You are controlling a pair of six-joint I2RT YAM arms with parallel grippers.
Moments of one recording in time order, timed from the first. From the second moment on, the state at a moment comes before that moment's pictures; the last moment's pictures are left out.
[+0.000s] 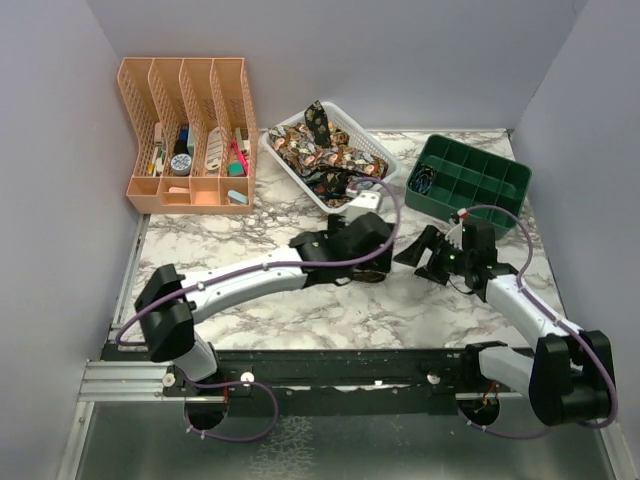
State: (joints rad) left arm -1.14 1.64 1.42 -0.53 -0.47 -0.67; right arm 0.10 1.09 0.49 -0.15 -0.46 0.67
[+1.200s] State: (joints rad) left arm -0.73 1.72 0.85 0.24 0.29 -0.65; right arm 0.23 1.49 0.64 -0.11 -0.48 0.46
